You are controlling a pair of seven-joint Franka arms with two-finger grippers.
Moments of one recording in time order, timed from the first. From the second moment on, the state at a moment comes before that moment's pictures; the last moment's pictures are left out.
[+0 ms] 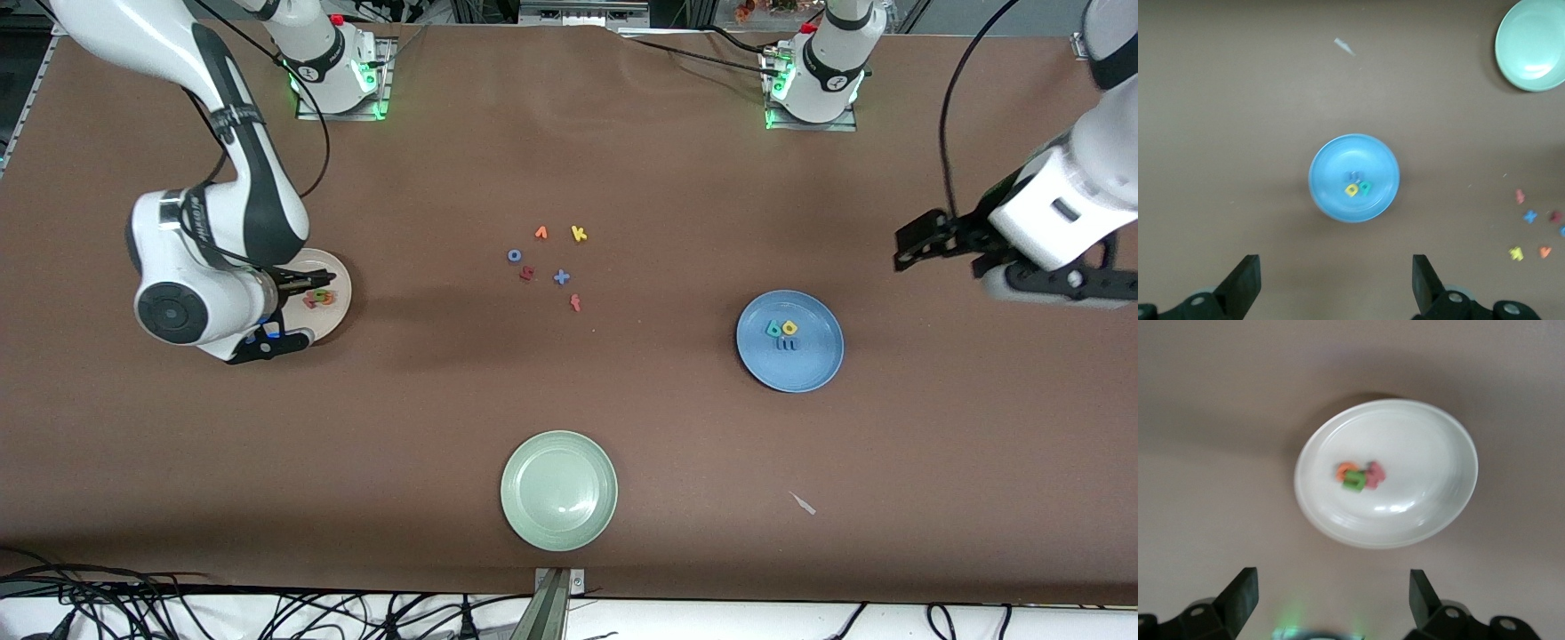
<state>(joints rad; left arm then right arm) 0.06 0.14 -0.18 -1.41 -0.02 1.53 -0.06 0.19 0.44 -0.03 -1.63 -0.03 1.58 -0.06</state>
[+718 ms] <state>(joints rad) -0.03 -0.02 -0.01 -1.66 -0.02 1.65 0.03 0.19 0.23 -0.03 -1.56 -0.02 1.41 -0.06</state>
